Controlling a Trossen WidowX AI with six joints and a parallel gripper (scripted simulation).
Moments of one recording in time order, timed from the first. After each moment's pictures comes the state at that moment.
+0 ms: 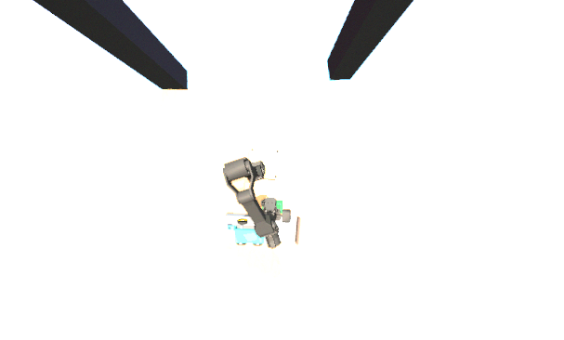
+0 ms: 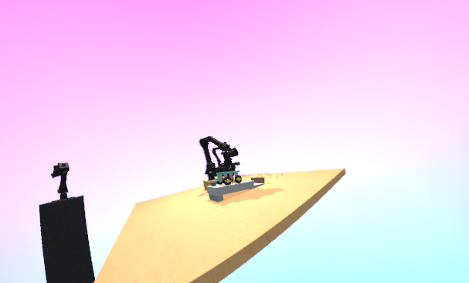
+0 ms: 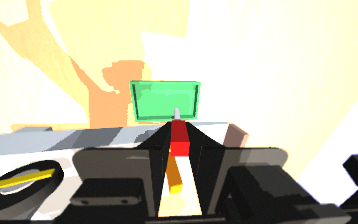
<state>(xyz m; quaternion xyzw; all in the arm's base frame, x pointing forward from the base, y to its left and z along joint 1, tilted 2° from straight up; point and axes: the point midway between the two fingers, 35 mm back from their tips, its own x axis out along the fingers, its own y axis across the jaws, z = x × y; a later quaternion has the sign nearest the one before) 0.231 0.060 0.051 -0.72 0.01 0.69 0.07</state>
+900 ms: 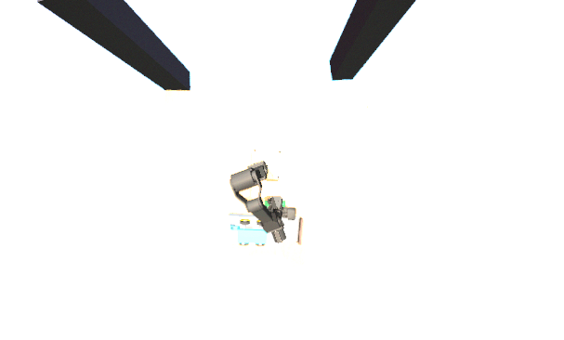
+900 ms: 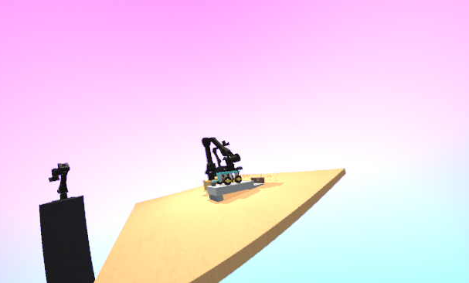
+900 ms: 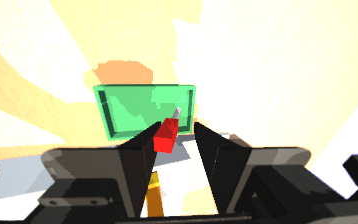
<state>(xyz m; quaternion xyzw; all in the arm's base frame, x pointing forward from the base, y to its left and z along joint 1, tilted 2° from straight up) 0.235 0.078 0.003 -0.73 -0.01 0.68 0.09</state>
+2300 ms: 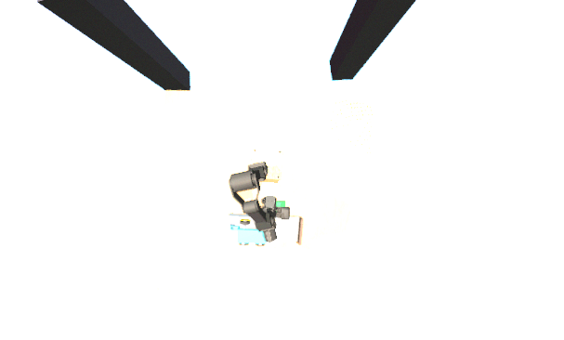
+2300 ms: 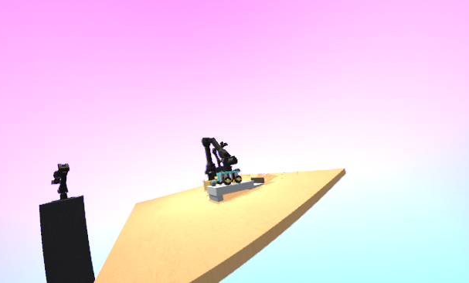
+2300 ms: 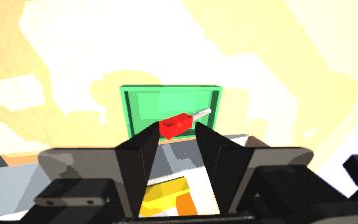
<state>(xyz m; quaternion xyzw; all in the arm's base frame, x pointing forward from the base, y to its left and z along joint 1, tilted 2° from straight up) 0.234 0.047 -0.010 -0.73 -0.01 0.68 0.09</state>
